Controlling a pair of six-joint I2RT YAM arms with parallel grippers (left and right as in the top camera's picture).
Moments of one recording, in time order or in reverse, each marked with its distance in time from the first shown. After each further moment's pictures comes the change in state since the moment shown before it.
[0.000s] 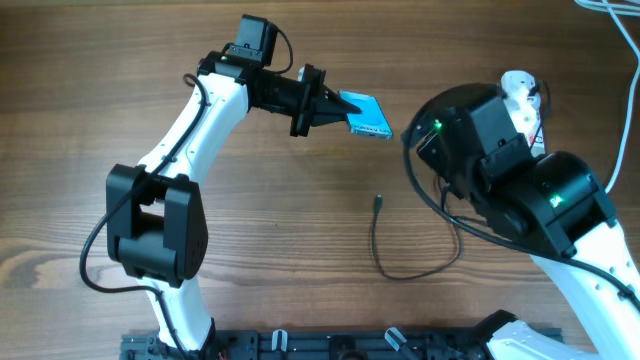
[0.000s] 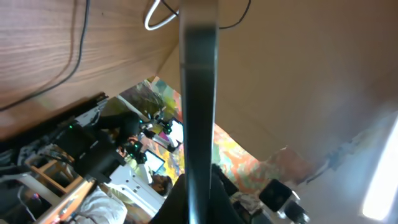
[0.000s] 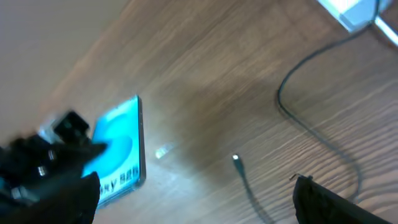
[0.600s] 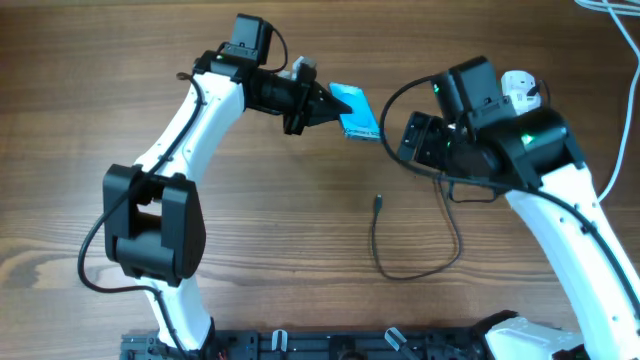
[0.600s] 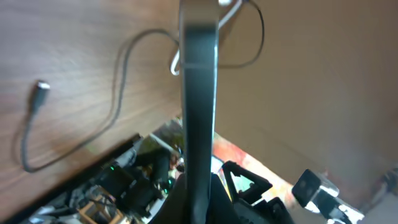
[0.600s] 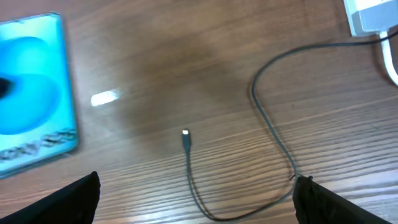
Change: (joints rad) left arm 0.023 0.000 0.000 0.000 -0.175 0.154; right arm -0.167 0.150 -0.030 -0.049 -0.214 -0.442
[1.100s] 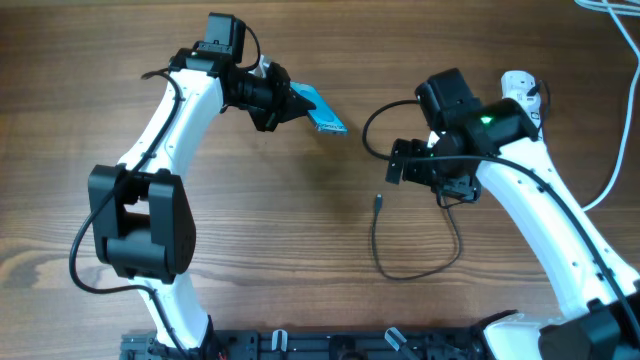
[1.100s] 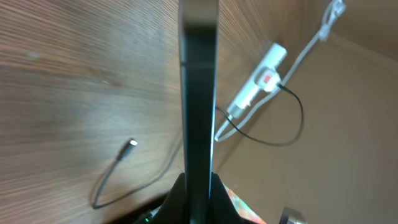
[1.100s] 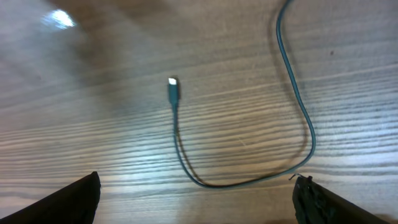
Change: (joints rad) left arm 0.082 0.000 0.000 -0.054 -0.320 0.007; right arm -0.028 0.113 -0.147 0.018 -0.180 -0.097
